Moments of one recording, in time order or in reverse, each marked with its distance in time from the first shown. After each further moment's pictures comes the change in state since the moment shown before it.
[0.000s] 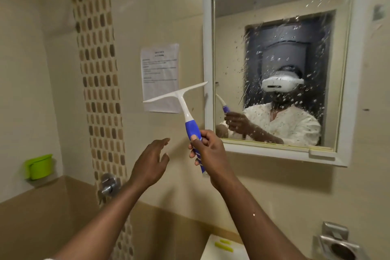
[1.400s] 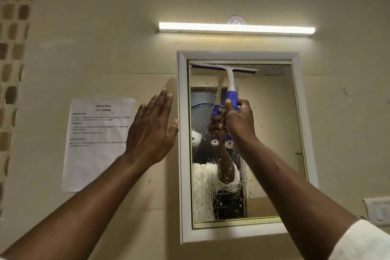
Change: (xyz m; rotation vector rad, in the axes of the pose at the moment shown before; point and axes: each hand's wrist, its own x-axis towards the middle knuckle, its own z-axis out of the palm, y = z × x) left_hand 0.236 0.093 -0.055 0.036 0.341 0.613; right_hand 0.175 -0.151 -0.056 -0.322 0.676 -0.463
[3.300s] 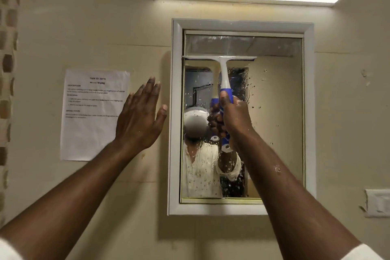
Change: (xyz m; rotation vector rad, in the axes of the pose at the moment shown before) left_hand -0.021 0.002 0.032 0.012 -0.038 -0.115; right_hand -0.023 0.014 -0.022 -0.010 -0.167 0.217
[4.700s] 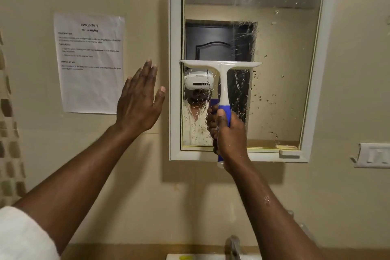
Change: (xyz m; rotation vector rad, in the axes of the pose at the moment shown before) left_hand -0.067 0.002 0.029 -0.029 -0.117 -0.088; right_hand -0.104 0.102 -0.012 -0.163 0.073 0.095
